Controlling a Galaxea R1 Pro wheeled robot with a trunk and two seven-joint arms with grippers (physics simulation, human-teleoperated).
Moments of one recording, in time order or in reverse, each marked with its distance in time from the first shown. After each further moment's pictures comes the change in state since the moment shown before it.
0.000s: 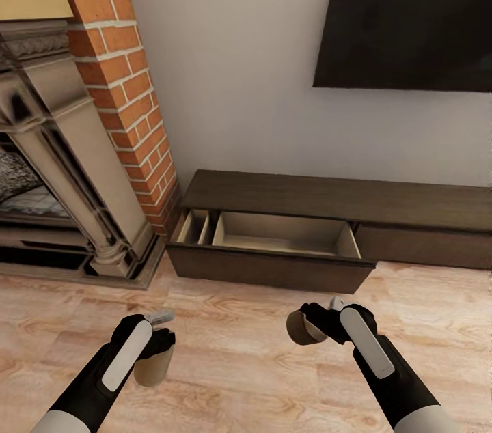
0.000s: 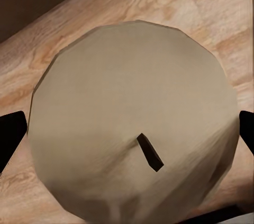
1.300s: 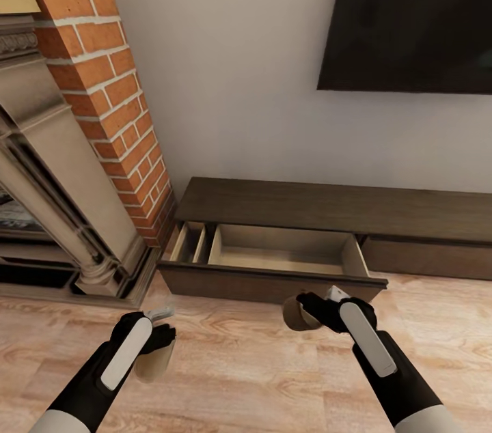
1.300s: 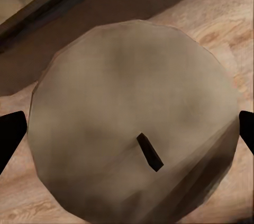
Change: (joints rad) left arm 0.000 0.001 0.001 -0.034 -0.002 0.000 0.006; right arm -0.001 0.001 0.013 -0.092 0.000 -0.001 -0.002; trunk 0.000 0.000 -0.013
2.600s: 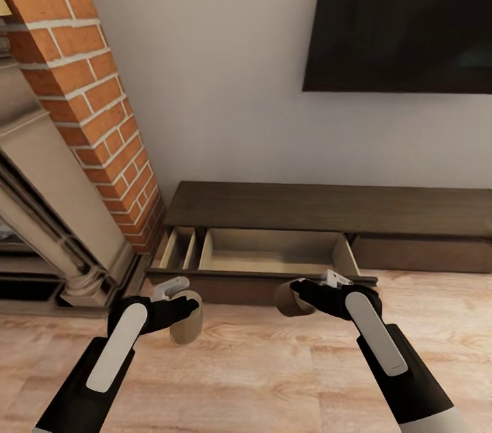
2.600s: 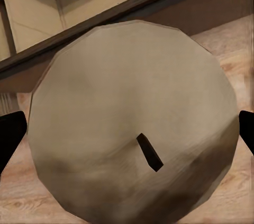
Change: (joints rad) left arm 0.050 -0.065 0.068 -0.359 0.127 0.091 -0.008; right arm 0.001 -0.004 -0.005 -0.197 0.019 0.174 -0.001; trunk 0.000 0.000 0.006
